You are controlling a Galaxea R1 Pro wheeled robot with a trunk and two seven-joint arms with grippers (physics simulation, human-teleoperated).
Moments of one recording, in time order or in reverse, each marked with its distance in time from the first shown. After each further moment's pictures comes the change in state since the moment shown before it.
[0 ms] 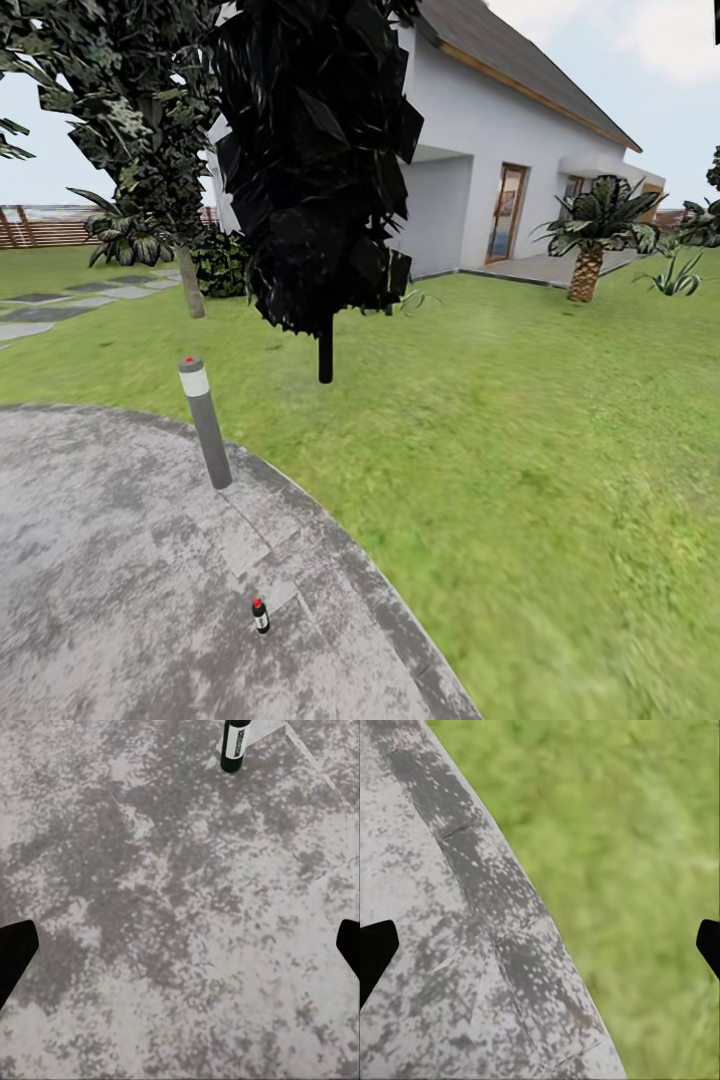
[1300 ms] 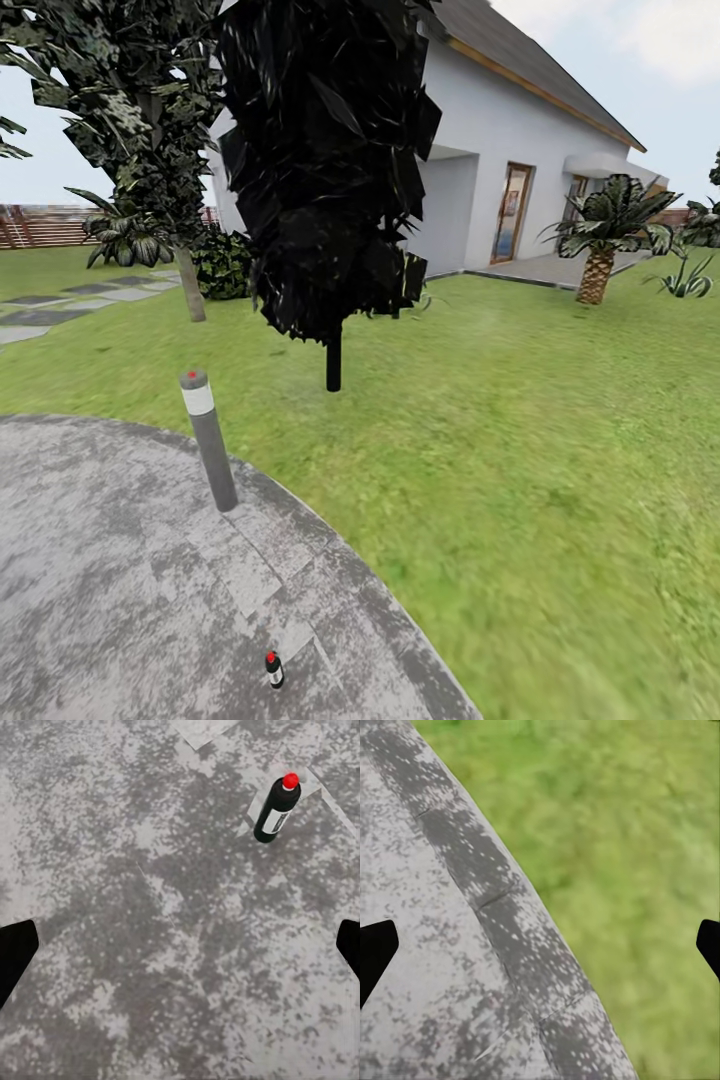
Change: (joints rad) left arm 0.001 0.000 0.000 0.000 0.000 0.000 0.000; right arm 0.000 0.000 -0.001 -0.003 0.000 -0.001 0.000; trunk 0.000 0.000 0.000
